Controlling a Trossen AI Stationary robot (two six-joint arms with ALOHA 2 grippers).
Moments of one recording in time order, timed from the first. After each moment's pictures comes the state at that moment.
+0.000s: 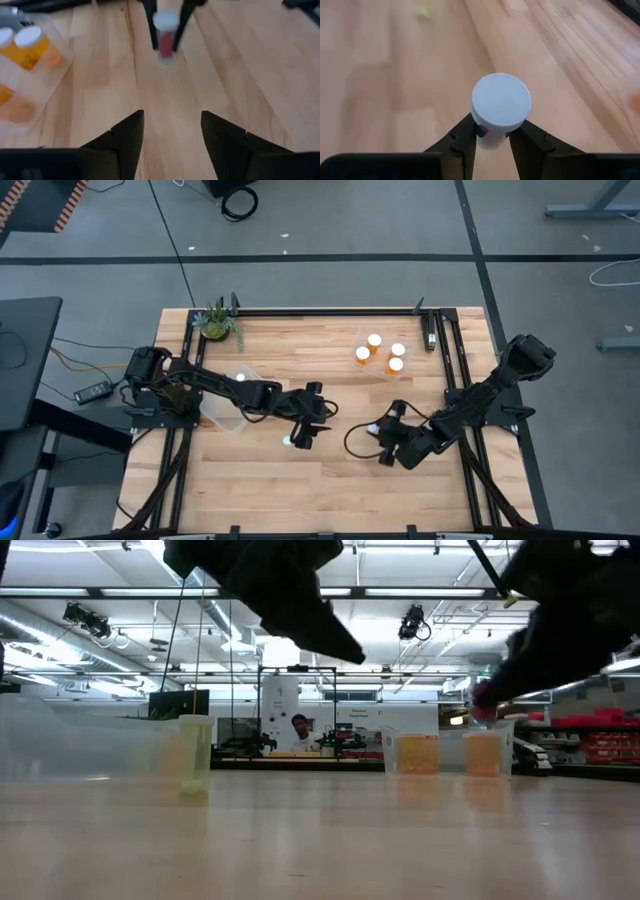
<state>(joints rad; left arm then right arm) -0.17 1.71 1.07 0.02 -0.09 0.12 0.61 1.47 0.62 -0.07 0.76 0.59</state>
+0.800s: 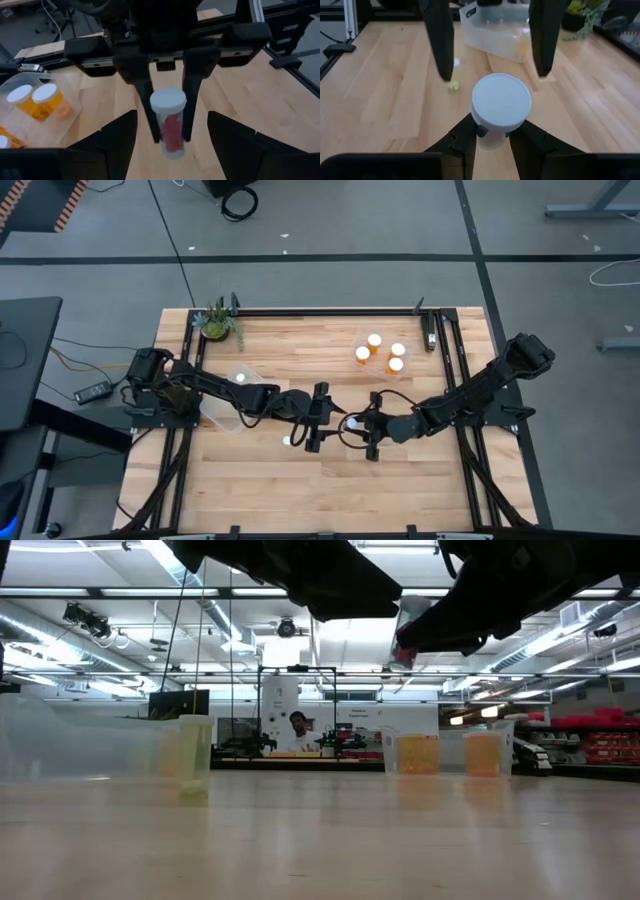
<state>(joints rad) -0.19 1.72 1.07 0.27 -0.11 0.12 0.44 1.47 0.62 0.37 0.54 0.21</state>
